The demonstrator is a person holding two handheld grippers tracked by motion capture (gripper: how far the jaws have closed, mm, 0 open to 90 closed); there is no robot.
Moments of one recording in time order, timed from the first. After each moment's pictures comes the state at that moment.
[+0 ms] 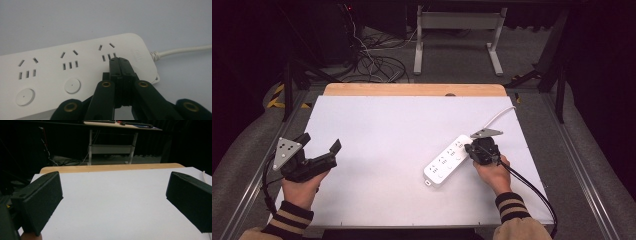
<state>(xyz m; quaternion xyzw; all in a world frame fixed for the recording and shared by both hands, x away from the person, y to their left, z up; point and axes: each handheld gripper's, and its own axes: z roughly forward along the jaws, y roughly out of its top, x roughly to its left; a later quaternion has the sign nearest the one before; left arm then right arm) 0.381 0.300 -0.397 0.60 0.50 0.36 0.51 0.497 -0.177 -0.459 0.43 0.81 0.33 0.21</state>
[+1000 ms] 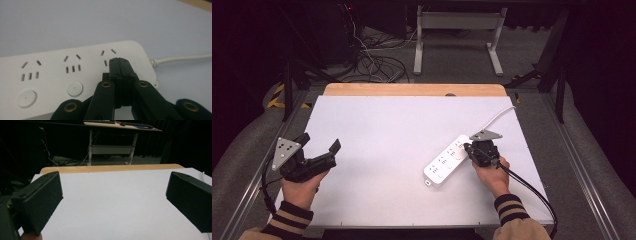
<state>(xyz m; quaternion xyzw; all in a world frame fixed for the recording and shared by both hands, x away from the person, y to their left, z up) 0.379 0.302 -0.396 0.59 0.50 0.36 0.52 0.490 -0.174 -0.459 0.41 0.80 0.36 0.25</state>
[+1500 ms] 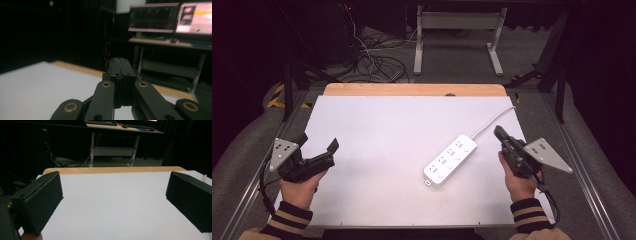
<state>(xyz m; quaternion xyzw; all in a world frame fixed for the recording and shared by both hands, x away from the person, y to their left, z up) 0.378 0.303 -0.395 0.59 0.51 0.36 0.52 0.409 -0.241 -0.392 0.35 0.59 0.62 0.39</state>
